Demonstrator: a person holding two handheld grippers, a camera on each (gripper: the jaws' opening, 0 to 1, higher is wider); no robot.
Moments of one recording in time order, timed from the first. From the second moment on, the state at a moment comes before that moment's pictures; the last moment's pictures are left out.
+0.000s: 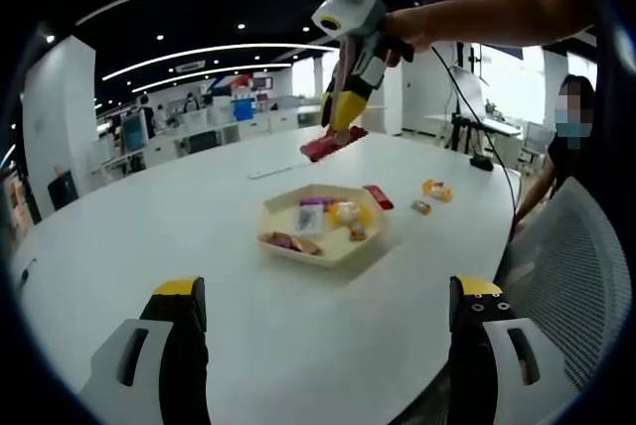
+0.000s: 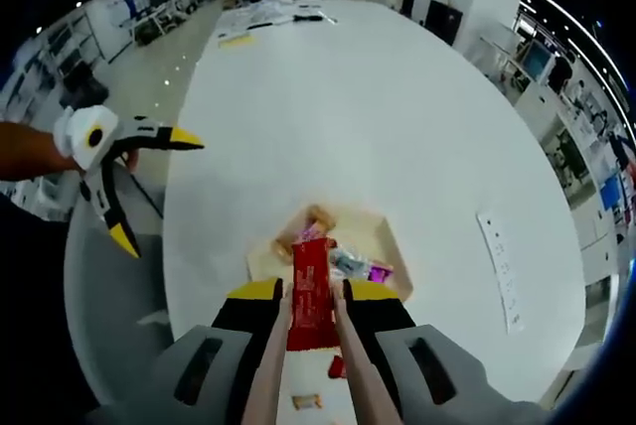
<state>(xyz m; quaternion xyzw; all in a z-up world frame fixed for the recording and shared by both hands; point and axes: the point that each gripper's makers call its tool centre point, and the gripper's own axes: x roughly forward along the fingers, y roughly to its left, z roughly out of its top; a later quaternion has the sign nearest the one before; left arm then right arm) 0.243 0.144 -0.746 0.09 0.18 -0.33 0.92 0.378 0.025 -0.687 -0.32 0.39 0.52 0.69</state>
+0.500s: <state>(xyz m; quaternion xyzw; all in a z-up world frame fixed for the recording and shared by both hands) 0.243 0.143 -0.747 0.09 0.19 -0.33 0.92 0.382 0.020 -0.683 -0.31 0.38 0.52 0.70</state>
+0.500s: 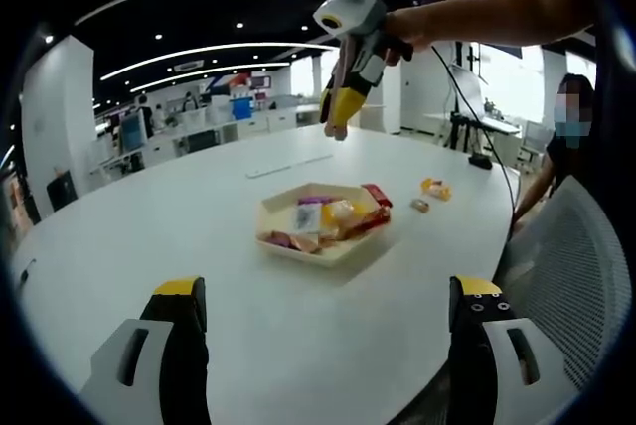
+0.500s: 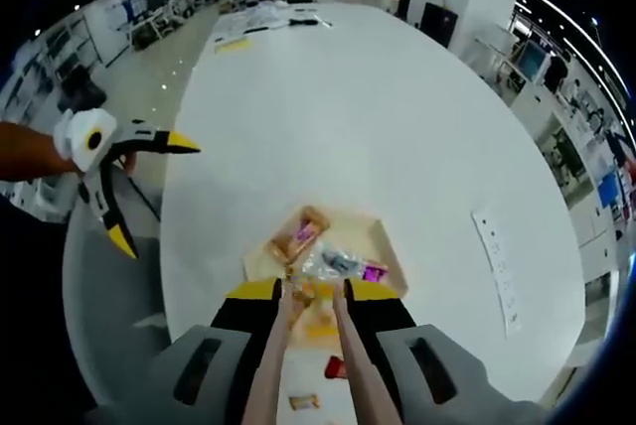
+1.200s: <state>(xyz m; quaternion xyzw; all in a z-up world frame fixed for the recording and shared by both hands) 0.242 0.142 -0.748 0.09 0.19 -0.33 0.92 0.398 -0.012 -0.677 -0.29 0.38 0.49 0.73</state>
